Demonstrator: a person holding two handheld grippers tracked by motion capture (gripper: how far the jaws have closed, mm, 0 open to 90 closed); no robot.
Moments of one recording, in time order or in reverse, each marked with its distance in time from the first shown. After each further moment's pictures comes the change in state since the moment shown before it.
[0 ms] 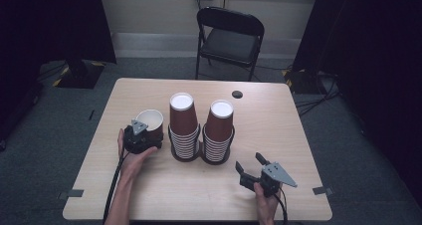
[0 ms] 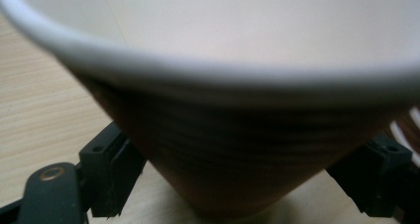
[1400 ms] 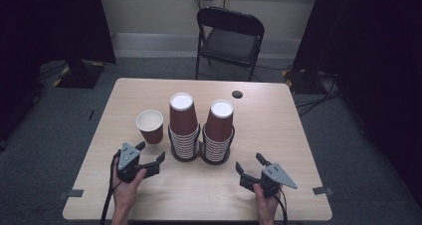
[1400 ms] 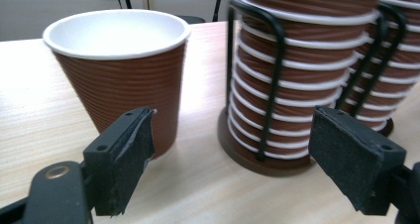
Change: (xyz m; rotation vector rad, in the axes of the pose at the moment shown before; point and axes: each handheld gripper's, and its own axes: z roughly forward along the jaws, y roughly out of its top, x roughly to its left) left arm -0.044 -0.026 -0.094 -0.217 -0.158 0.017; right arm 0.001 -0.001 -0.002 -0.014 -0.005 -0.013
